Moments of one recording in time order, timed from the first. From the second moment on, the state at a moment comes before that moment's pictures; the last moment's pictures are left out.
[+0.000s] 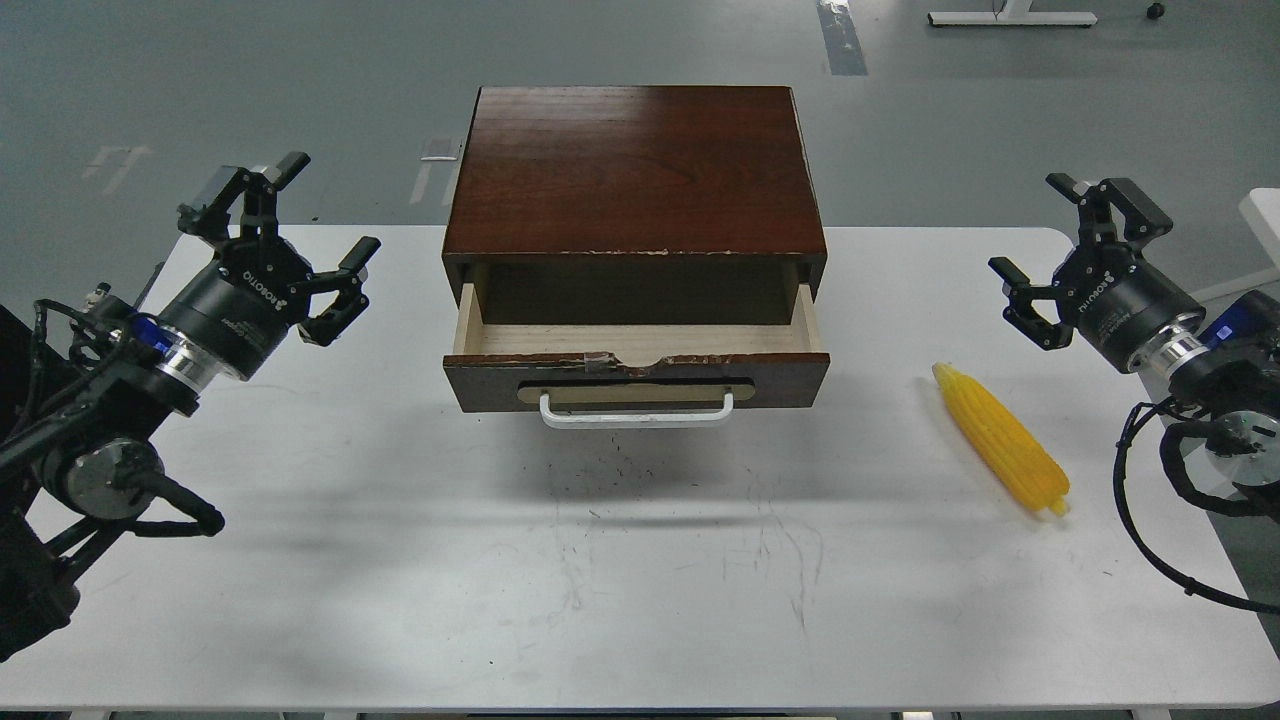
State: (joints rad) left arm -0.46 0.64 -0.78 -1.14 0.23 -0.41 -0.49; right arm 0.77 -0.66 0.25 0.78 0.05 0.49 0.49
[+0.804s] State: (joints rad) left arm -0.46 0.66 -0.80 -1.14 0.23 -0.48 -0.49; right arm 0.96 -0.86 0.24 0.89 -0.46 0.49 0.49
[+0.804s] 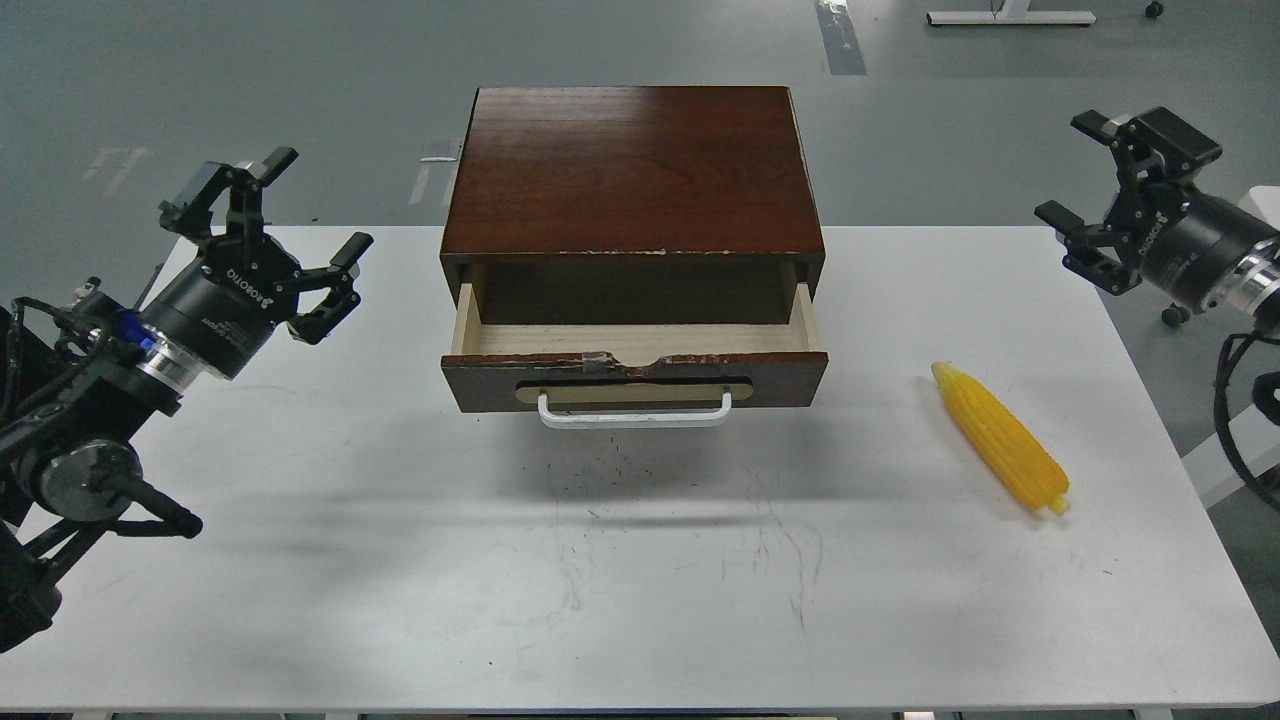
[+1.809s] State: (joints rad) left arm -0.47 0.68 -0.80 -1.14 0.23 -0.48 -0.49; right arm 1.13 -0.83 -0.19 0.95 -1.56 0.44 0.49
